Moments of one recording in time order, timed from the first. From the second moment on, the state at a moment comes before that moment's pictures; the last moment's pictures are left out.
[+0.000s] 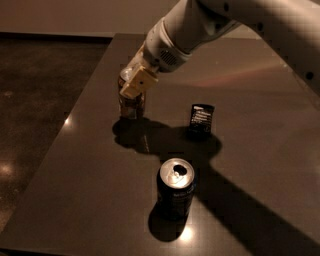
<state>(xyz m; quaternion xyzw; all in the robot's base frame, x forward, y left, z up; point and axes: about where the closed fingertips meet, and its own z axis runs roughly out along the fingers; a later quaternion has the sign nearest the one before) 0.558 0.064 0.954 -0.65 0.66 0.20 0.32</state>
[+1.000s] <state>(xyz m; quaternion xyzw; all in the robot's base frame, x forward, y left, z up) 0.504 0.013 0.961 -0.69 0.61 0.22 0.31</state>
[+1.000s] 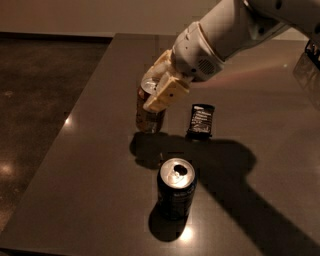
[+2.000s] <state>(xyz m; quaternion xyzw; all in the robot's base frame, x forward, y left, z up) 0.462 -0.030 0.947 -0.76 0.53 0.23 0.28</state>
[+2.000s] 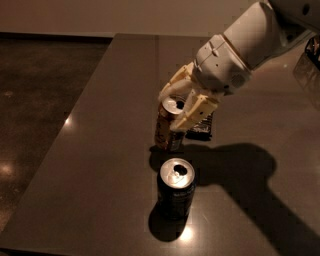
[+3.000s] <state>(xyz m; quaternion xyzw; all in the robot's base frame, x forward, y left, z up) 0.416 -0.059 0.930 -0.81 0.48 0.24 0.25</state>
